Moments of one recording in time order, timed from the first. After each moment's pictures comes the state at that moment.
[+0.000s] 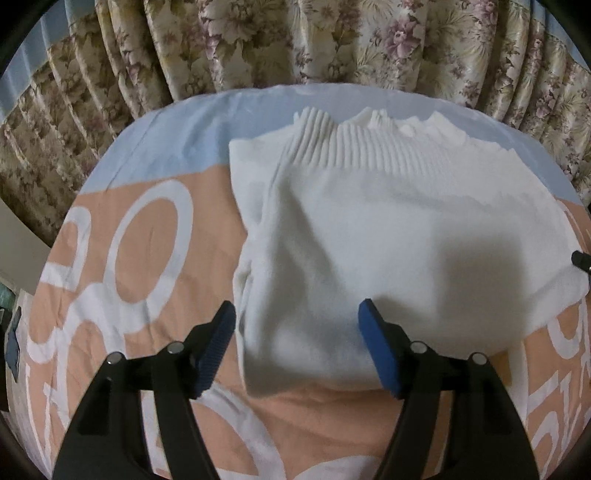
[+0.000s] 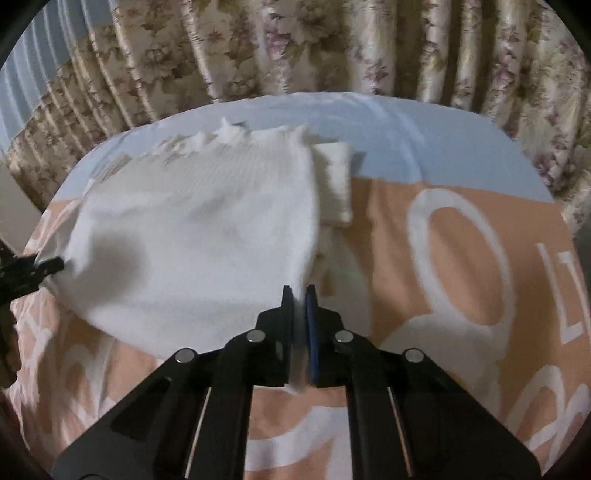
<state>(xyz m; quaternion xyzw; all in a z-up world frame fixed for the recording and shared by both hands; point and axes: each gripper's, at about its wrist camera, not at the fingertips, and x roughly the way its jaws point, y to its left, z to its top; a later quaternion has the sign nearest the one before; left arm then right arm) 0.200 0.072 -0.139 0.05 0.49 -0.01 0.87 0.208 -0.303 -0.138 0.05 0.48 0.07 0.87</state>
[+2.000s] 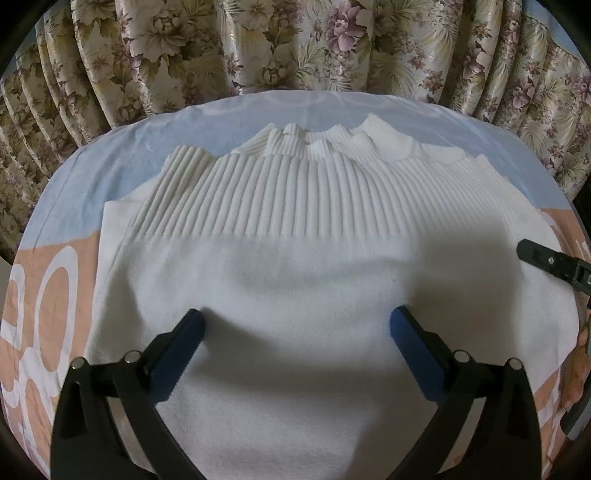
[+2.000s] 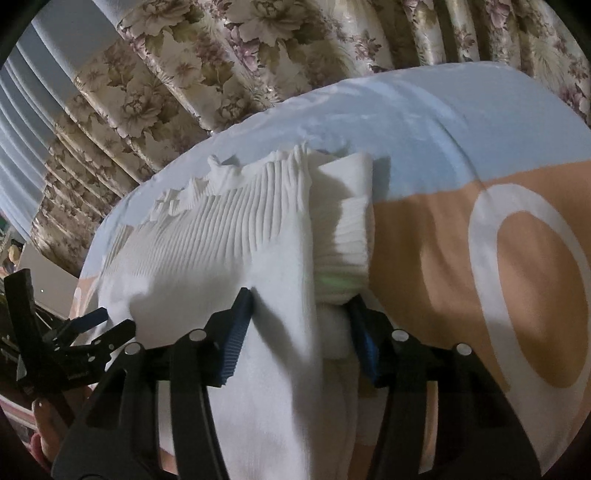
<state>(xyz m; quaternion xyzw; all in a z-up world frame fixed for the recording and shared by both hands) 0.262 -0.026 -0.148 0.05 0.49 -0.07 0.87 0.275 -0.310 -0.162 0.18 0.47 0.10 0.86</state>
